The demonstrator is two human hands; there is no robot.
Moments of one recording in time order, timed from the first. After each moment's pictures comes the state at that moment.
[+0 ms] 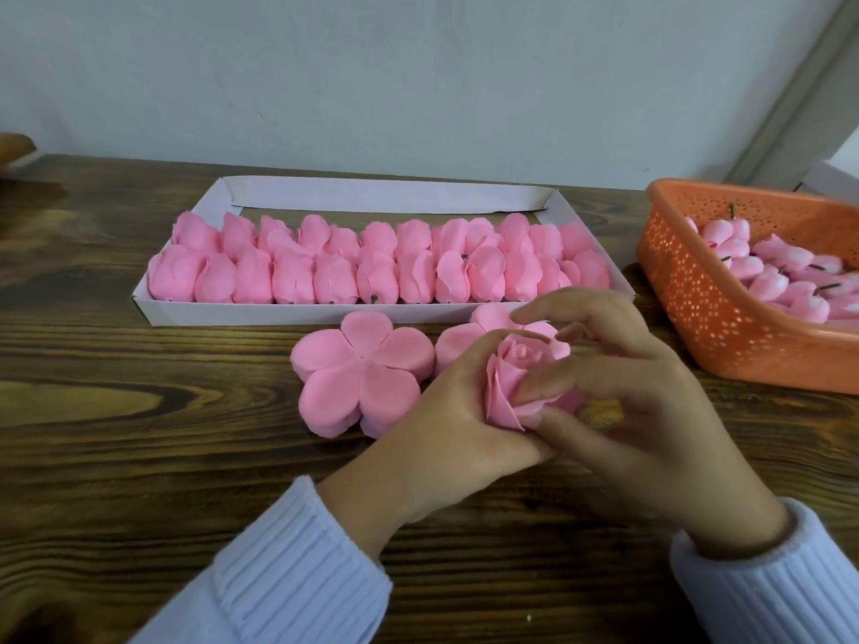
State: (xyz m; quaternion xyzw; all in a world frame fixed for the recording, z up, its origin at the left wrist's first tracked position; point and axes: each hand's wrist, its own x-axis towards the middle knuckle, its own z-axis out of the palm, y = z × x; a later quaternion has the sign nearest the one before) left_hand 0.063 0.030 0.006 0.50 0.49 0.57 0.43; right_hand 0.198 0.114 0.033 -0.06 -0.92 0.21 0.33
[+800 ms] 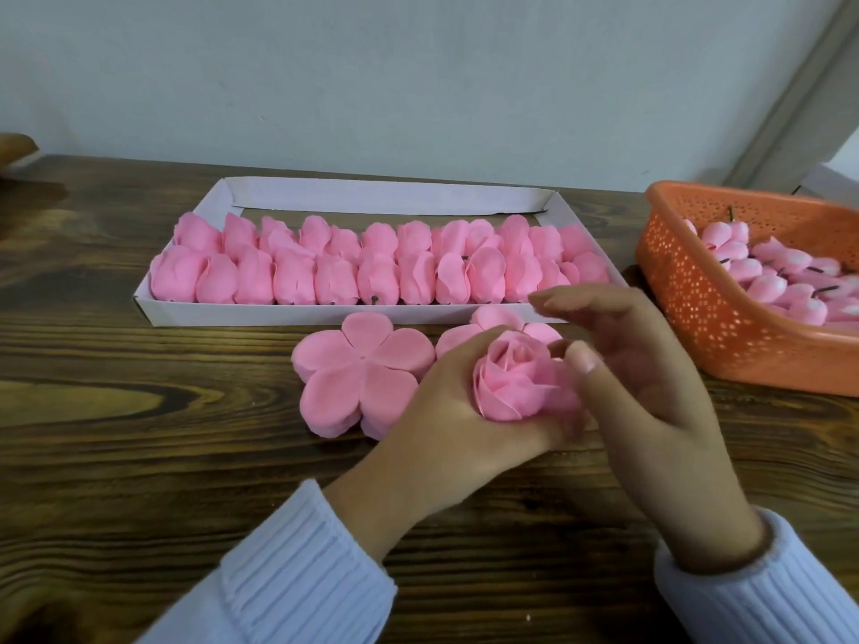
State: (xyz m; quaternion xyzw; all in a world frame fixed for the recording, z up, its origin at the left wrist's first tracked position) left_hand 0.064 0.029 0.010 0.53 0.47 0.60 0.36; right_hand 0.191 0.101 0.025 -0.11 -0.76 0.48 0.42
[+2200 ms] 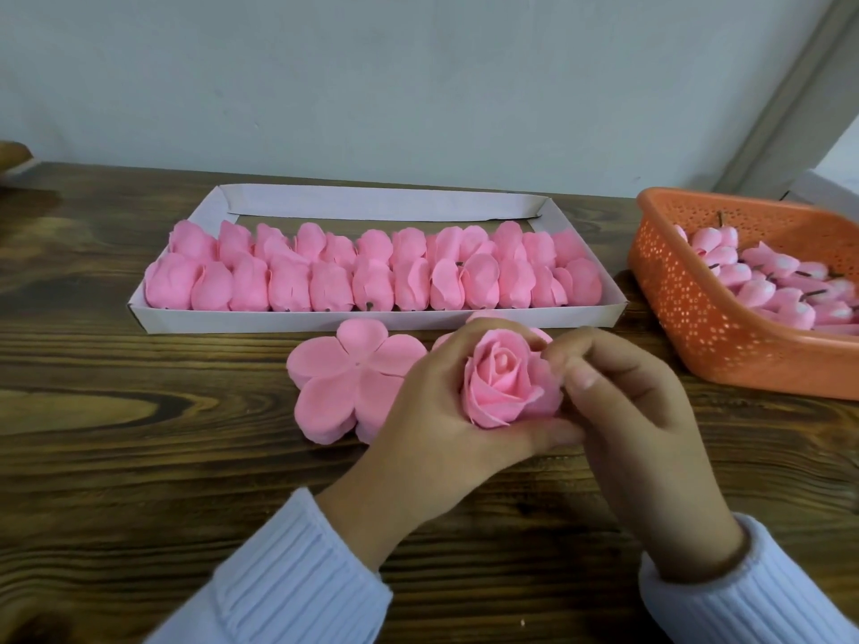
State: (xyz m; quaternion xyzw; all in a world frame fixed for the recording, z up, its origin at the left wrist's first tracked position) left_hand 0.063 0.024 0.011 0.52 0.48 0.64 0.29; right_hand 0.192 0.099 0.017 -0.12 -0.71 0.56 0.41
